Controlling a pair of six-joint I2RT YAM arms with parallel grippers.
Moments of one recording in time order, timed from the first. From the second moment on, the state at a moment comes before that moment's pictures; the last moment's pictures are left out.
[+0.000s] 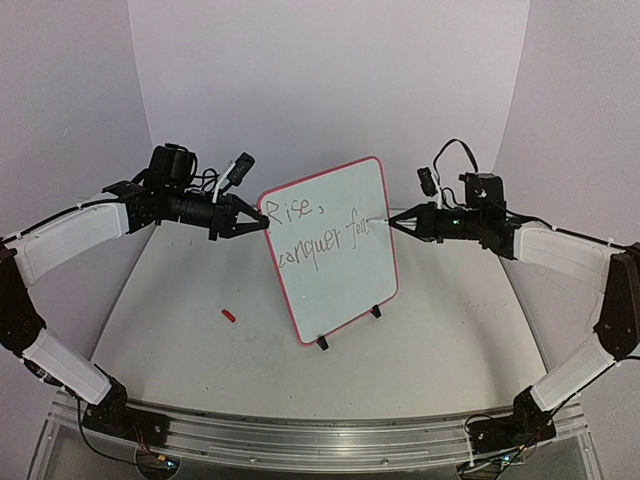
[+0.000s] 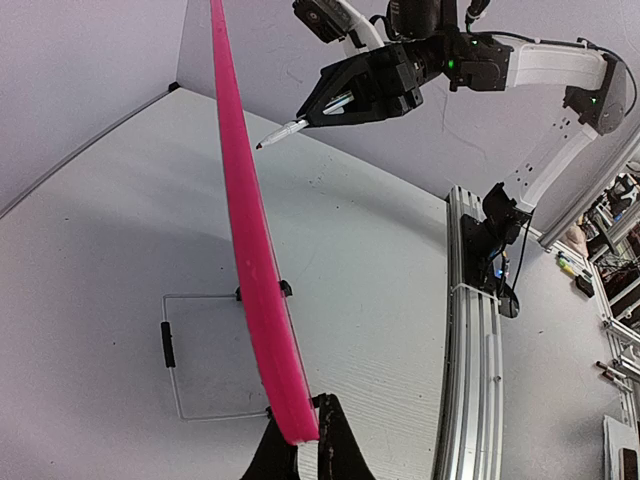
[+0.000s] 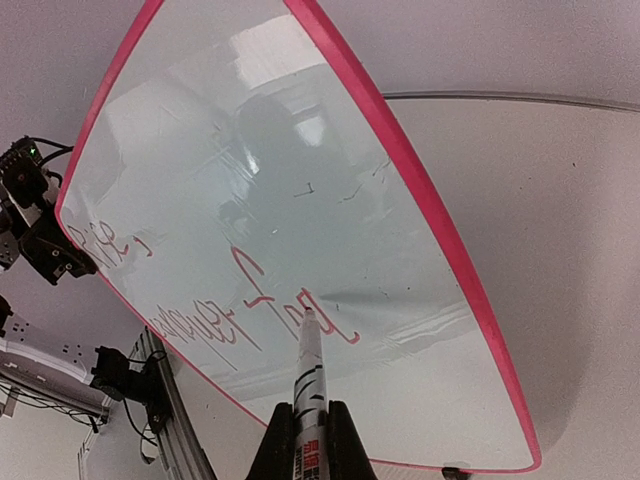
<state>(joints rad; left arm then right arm) -0.51 1.45 1.26 -0.35 0.86 0.13 0.36 1.49 1.07 0.02 -0.70 0.44</state>
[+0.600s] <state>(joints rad) -0.51 1.45 1.26 -0.35 0.86 0.13 0.36 1.51 1.07 0.04 -0.65 0.46</state>
